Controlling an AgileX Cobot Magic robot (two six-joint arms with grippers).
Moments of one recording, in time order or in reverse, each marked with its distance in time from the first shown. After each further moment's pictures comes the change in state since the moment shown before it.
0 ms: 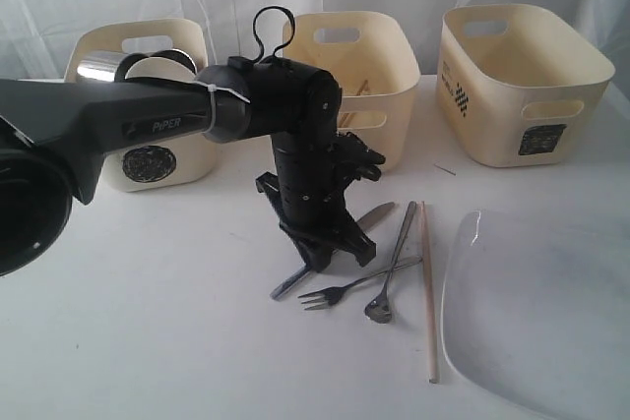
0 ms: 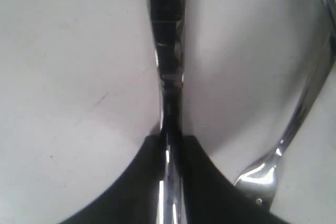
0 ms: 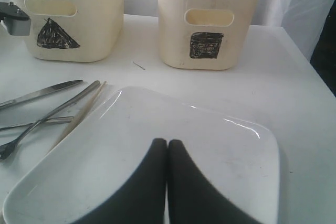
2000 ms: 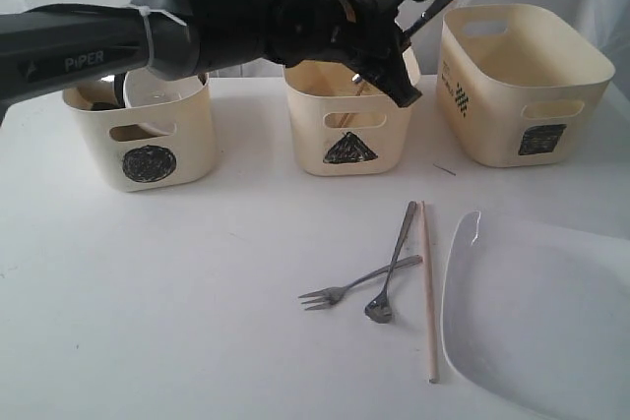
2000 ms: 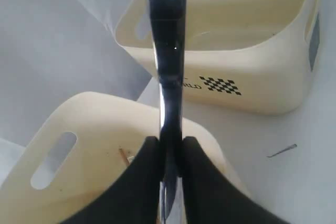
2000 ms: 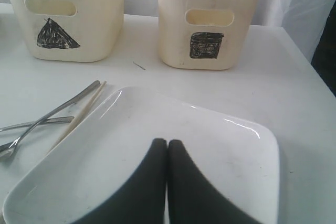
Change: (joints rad) left arm 0.011 -0.200 0.020 0.067 -0.921 0.420; right arm 0.000 0.000 0.000 0.000 0.000 0.000
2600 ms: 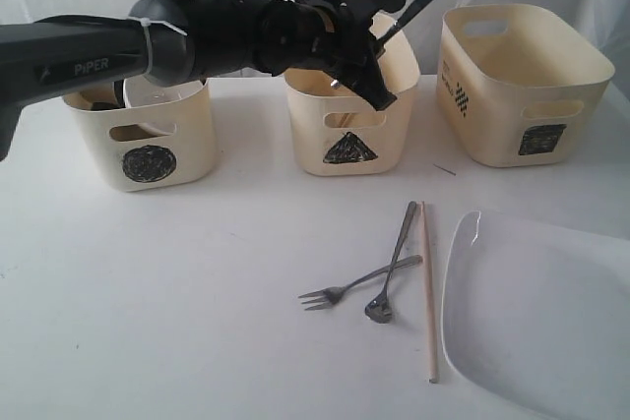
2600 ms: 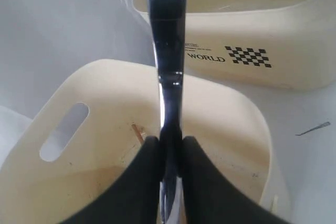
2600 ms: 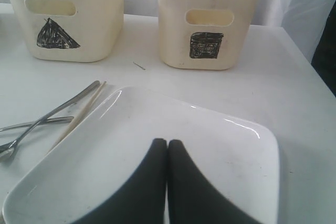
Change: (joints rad) left arm 0.051 0.044 0.000 0.000 -0.023 0.001; right arm 0.000 0.000 0.000 0.000 0.000 0.000
